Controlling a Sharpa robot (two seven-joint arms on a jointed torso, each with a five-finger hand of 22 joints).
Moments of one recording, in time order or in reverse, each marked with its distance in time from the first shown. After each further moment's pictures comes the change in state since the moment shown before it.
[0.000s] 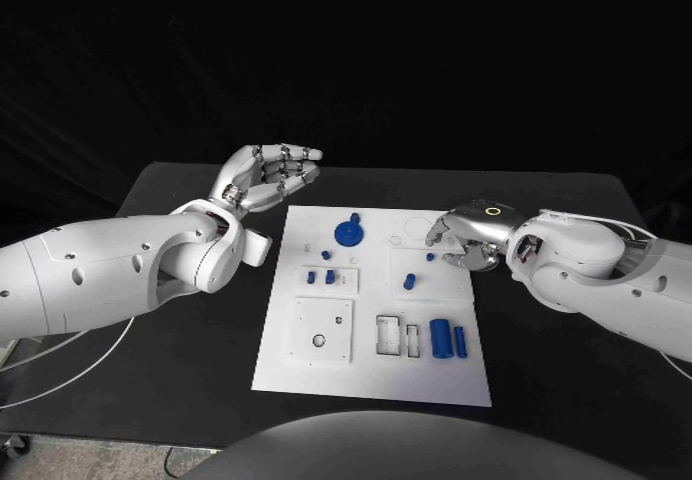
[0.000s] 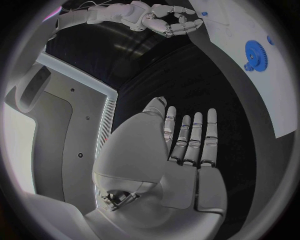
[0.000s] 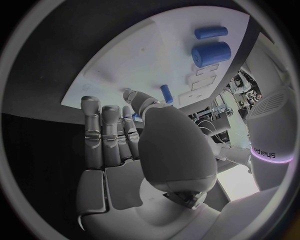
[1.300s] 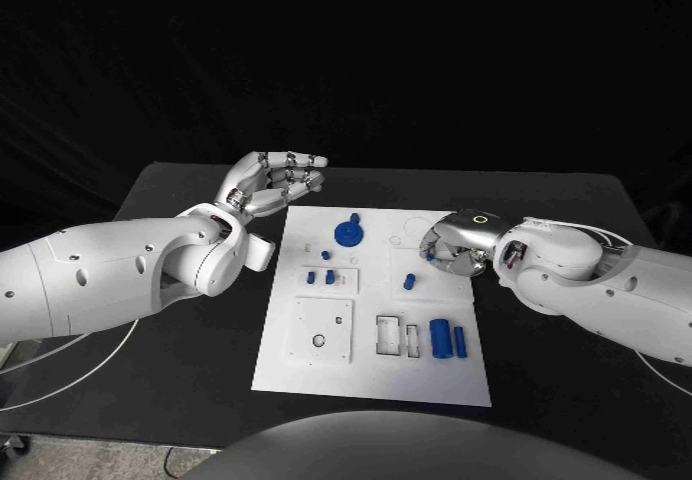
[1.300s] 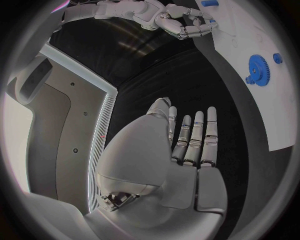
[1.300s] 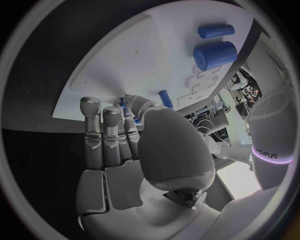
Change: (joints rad) left arm -0.008 0.009 -0.002 -0.003 0.024 0.056 -0.014; left_hand 0.078 0.028 -0.035 -0.006 0.035 0.002 0.016 0.000 -0.031 0.008 0.025 0.039 -0.053 0.025 0.018 0.025 -0.044 0.030 0.043 0.007 -0.016 -0.026; right arm -0.035 0.058 0.002 -0.075 0.035 -0.005 0.043; right_hand -0.017 0.057 0.011 0.011 -0.011 0.075 0.000 0.039 0.073 0.113 -0.005 0.020 -0.039 0.018 -0.010 0.042 0.001 0.000 0.041 -0.001 0.022 0.000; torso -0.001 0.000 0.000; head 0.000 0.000
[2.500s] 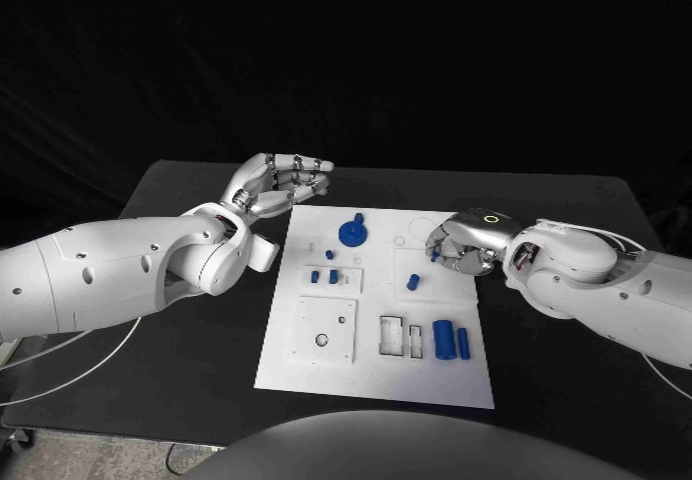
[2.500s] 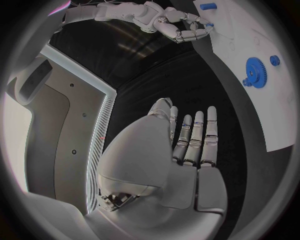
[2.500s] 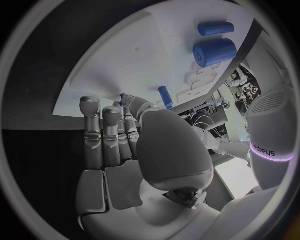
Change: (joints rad) left arm -0.002 -0.004 0.000 0.003 -0.021 0.011 -0.020; left_hand 0.029 0.011 -0.008 0.003 0.032 0.004 0.018 0.004 -0.007 0.007 0.014 0.019 -0.017 0.000 0.000 0.008 -0.016 0.000 0.014 0.000 -0.004 -0.003; right arm 0.003 -0.019 -0.002 0.007 0.031 -0.052 0.026; right_hand 0.013 0.053 -0.016 -0.012 -0.041 -0.004 0.004 0.029 0.084 0.046 0.000 -0.017 -0.036 0.000 0.000 0.000 -0.027 0.000 0.007 0.007 -0.015 0.000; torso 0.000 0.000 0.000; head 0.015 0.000
